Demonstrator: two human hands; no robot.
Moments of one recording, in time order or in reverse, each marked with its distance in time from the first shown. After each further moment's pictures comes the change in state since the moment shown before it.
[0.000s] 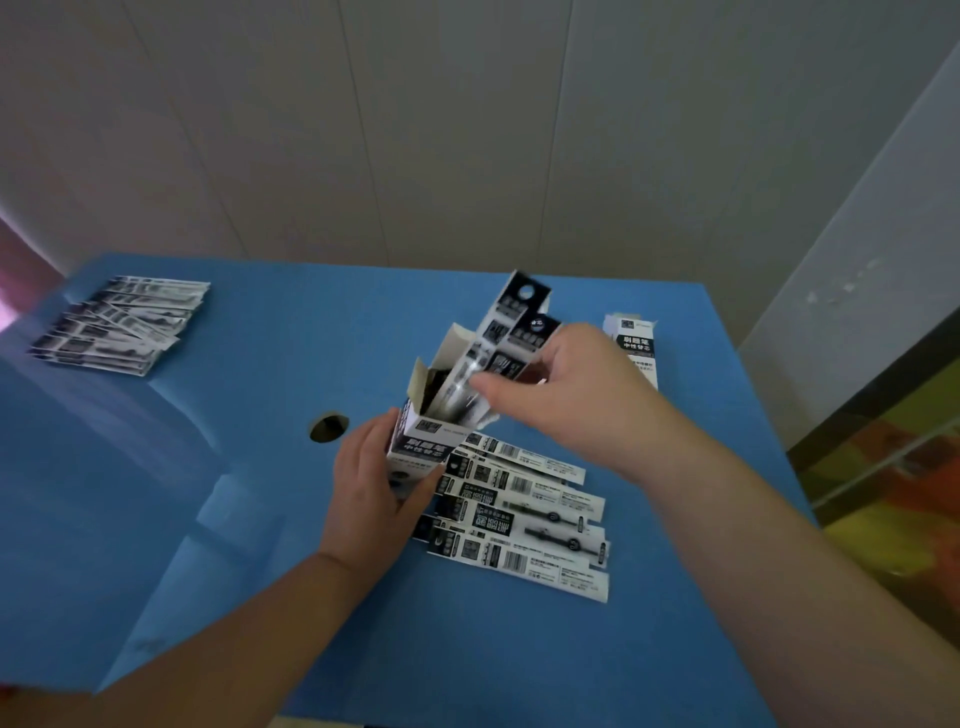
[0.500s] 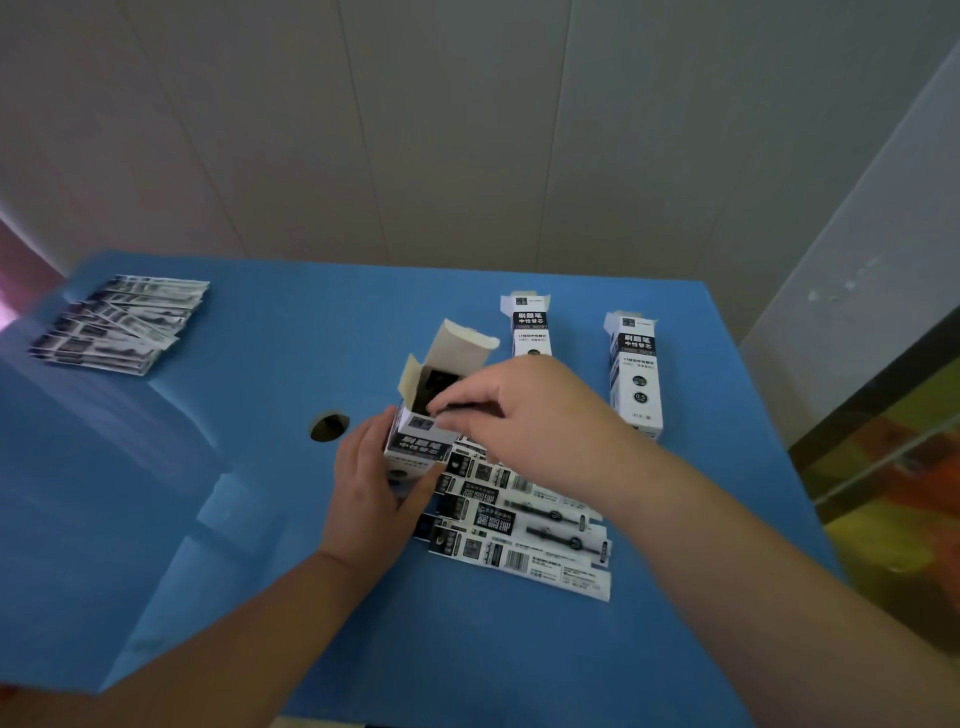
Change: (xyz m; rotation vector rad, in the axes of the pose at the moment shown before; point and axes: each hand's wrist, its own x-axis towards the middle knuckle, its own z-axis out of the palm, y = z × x) left_hand 0.000 -0.004 0.004 0.007 -0.002 -0.050; right_hand 0.001 -0.007 0.027 -0.266 -0.137 -0.118
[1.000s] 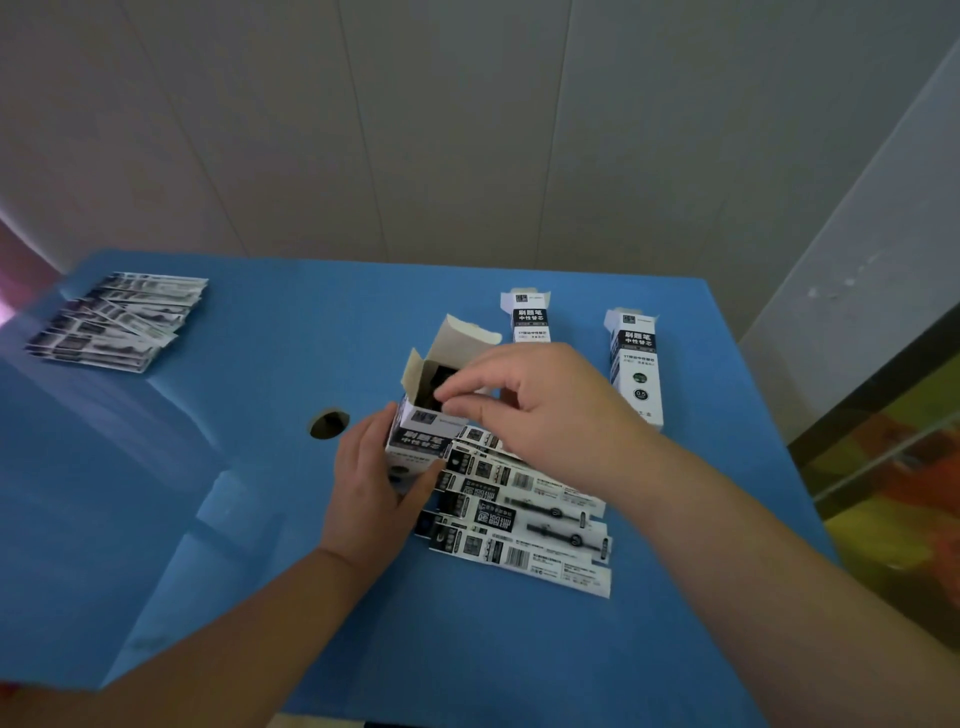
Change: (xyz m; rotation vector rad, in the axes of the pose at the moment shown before) left_hand 0.000 -0.001 0.000 -0.017 0.005 -0.026; right_hand -0.003 0.009 -0.004 0.021 0.133 -0.195
